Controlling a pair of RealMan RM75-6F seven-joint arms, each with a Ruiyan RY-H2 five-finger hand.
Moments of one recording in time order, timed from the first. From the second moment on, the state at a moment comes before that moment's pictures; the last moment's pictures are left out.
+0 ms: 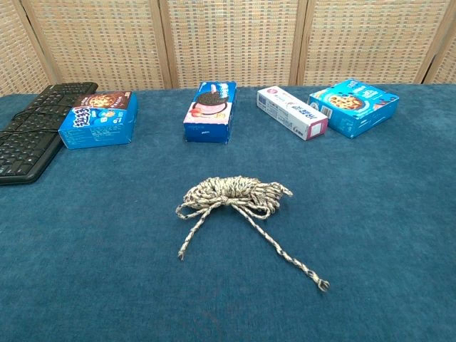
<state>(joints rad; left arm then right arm) 0.01 -1.10 0.03 -1.89 1.67 1.55 0.37 -0.04 -1.13 -0.01 -1.88 -1.78 1.61 -0.29</state>
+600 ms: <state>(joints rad) -0.01 -1.12 0.02 -1.90 1.63 1.51 0.41 0.17 -1.12 -0.02 -1.87 -1.84 1.26 -0.26</state>
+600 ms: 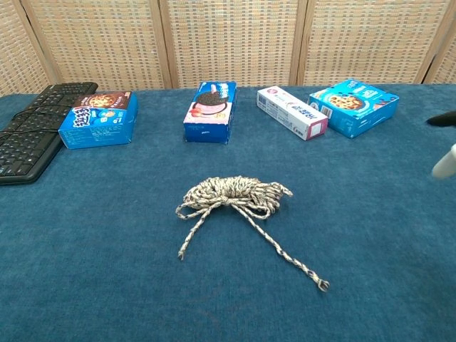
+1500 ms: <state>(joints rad) -0.04 -1.16 0.01 -1.90 1.56 1.46 0.47 0.50 -1.49 0.06 -1.69 -1.58 0.82 -0.62</state>
